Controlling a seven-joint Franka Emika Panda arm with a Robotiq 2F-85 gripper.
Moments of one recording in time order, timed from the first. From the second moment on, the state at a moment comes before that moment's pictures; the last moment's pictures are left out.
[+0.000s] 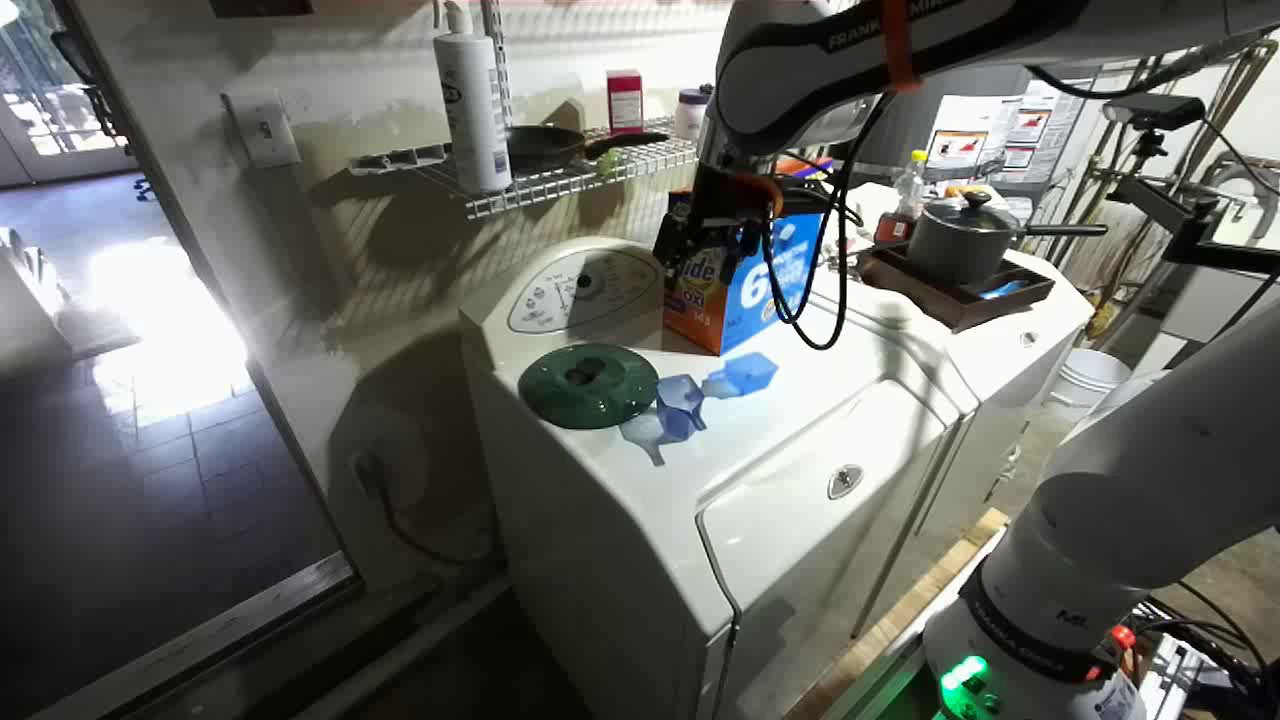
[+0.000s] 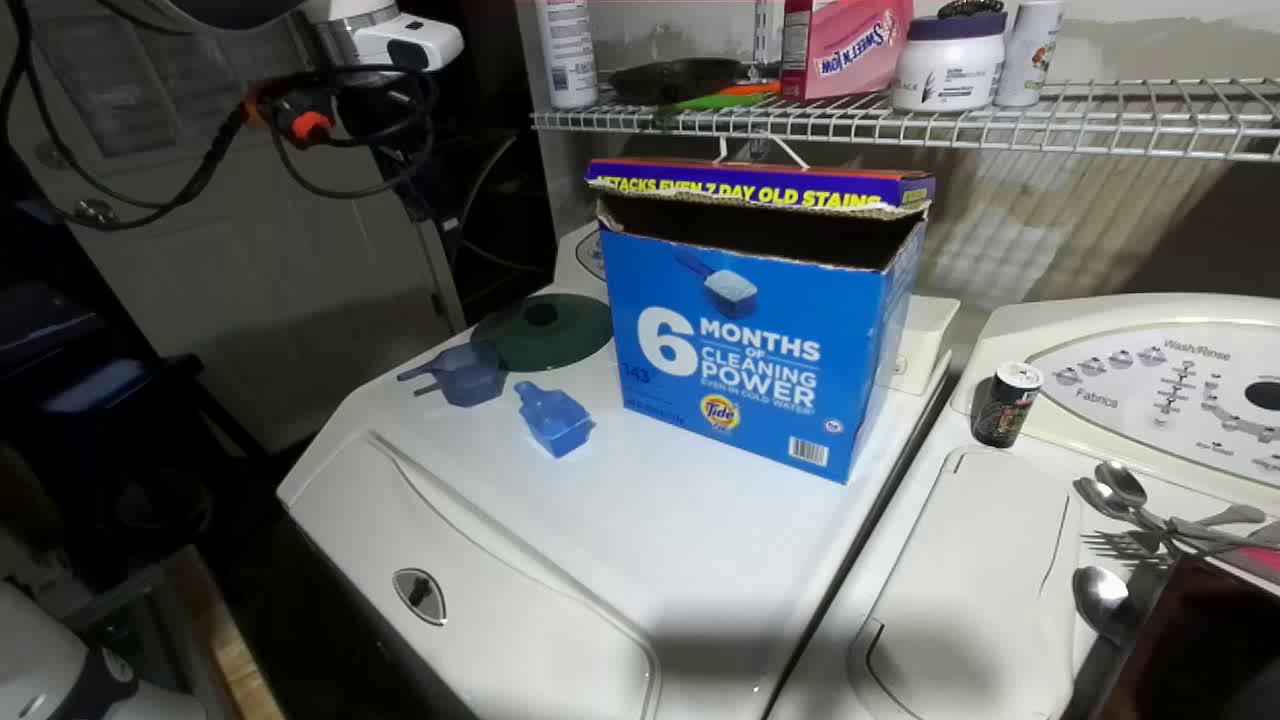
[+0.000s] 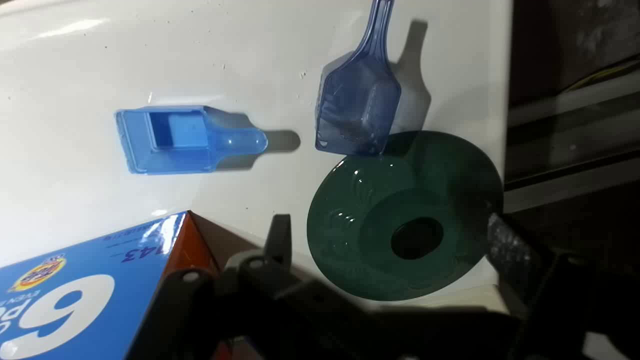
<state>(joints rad) 0.02 -0.35 0.09 -2.33 0.09 2.14 0.23</state>
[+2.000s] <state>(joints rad) -0.03 -0.14 0.10 -2.56 -0.10 2.56 0.42</state>
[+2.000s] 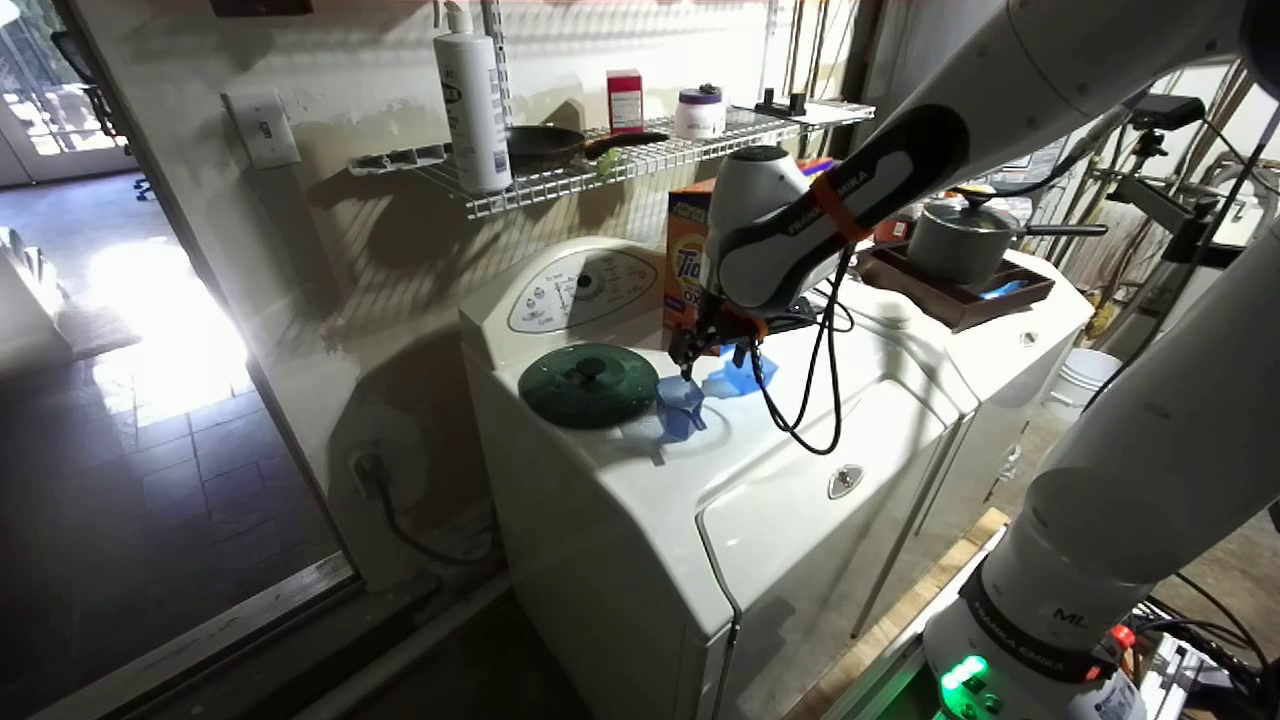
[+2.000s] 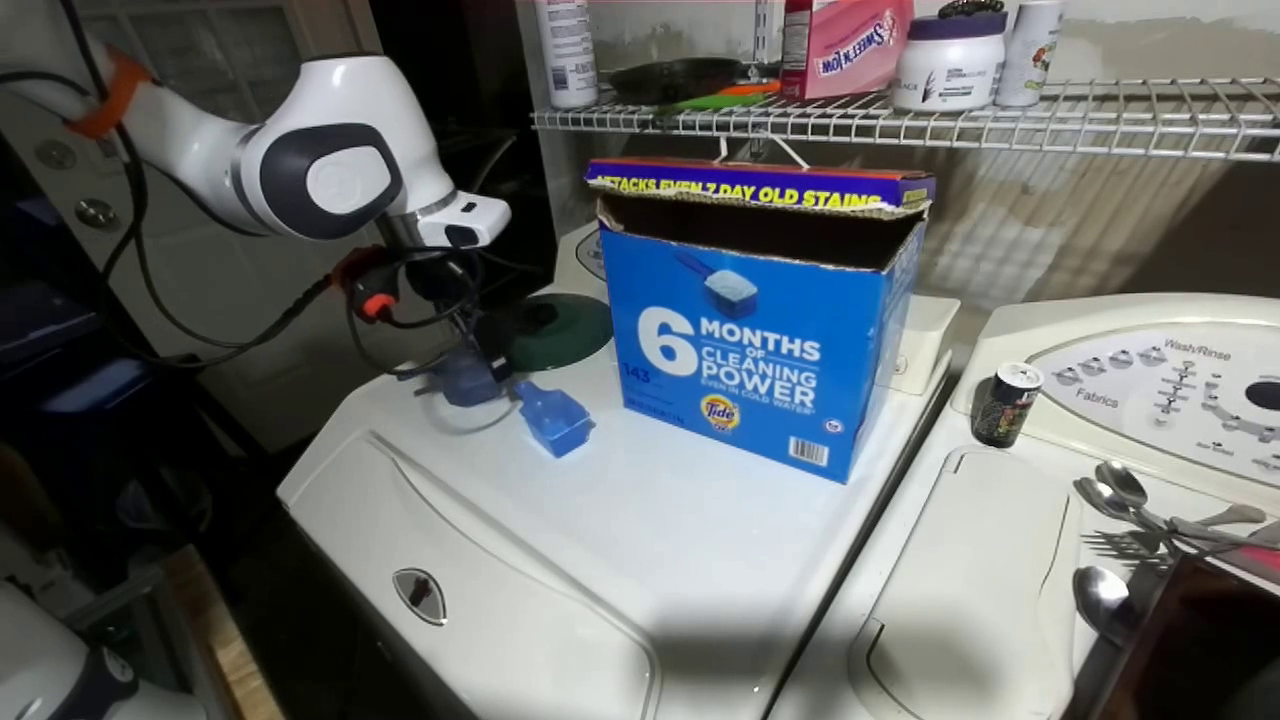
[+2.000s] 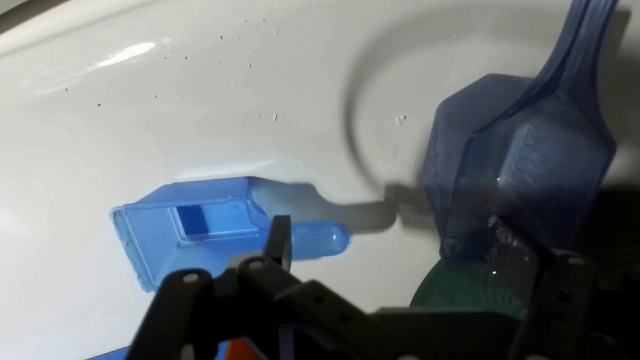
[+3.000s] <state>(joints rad) 0.00 -0.04 0.09 -2.53 0.03 2.74 0.35</state>
